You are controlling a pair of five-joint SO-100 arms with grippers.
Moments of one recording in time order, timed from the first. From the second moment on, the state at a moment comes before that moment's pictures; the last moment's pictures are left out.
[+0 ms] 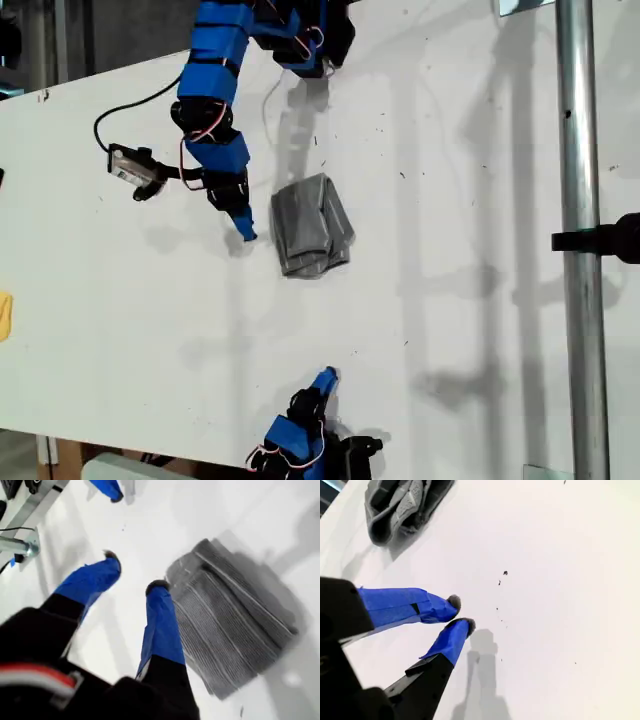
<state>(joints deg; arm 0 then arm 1) 6.2 198.9 178.5 74.4 -92.7 11.8 105.0 90.5 59.5 62.4</state>
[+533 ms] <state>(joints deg) 6.4 199.0 178.5 74.4 -56.5 17.1 158.1 154.6 60.5 71.9</state>
